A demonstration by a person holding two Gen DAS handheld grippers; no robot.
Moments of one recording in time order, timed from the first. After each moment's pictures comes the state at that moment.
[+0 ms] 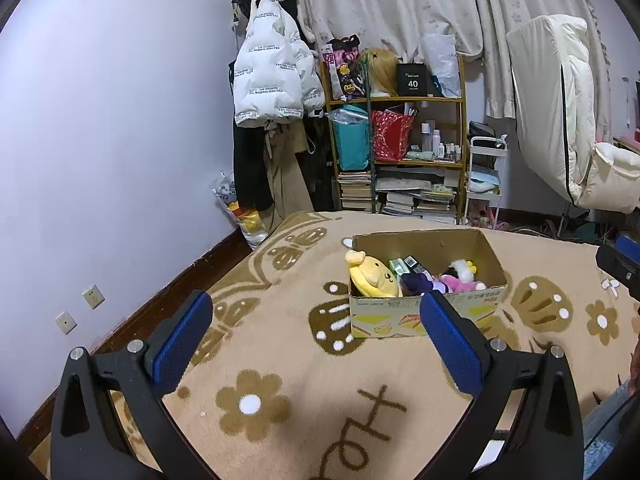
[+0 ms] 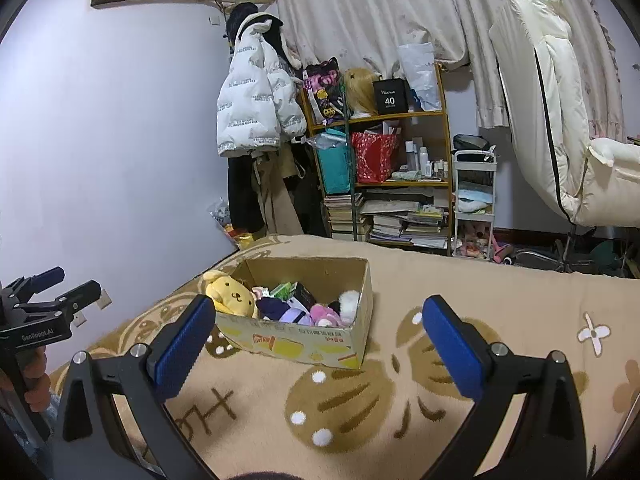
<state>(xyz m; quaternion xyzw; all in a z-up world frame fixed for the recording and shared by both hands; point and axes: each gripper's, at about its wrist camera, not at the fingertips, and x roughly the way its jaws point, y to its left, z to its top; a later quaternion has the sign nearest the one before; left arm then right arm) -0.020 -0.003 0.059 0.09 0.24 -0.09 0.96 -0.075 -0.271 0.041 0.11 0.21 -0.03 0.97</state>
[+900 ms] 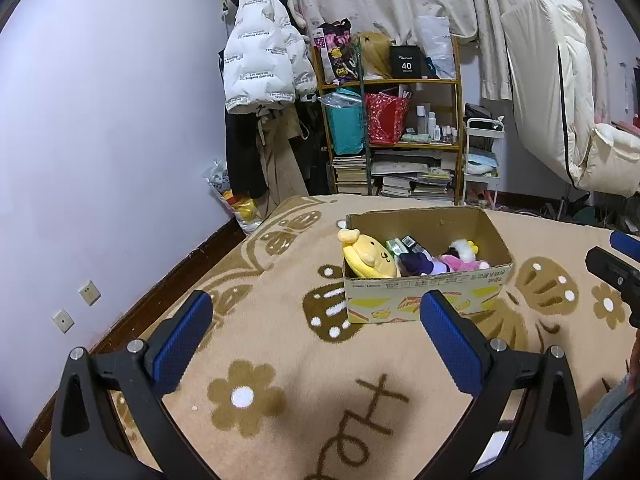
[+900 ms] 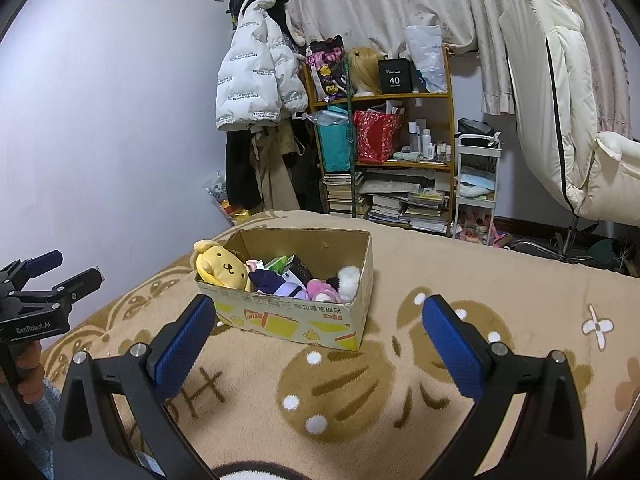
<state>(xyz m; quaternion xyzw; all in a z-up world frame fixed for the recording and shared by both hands) -0.011 -0.012 0.034 0.11 0.26 -0.09 0.95 -0.058 -0.268 0.022 0.10 0.25 -0.02 0.96</state>
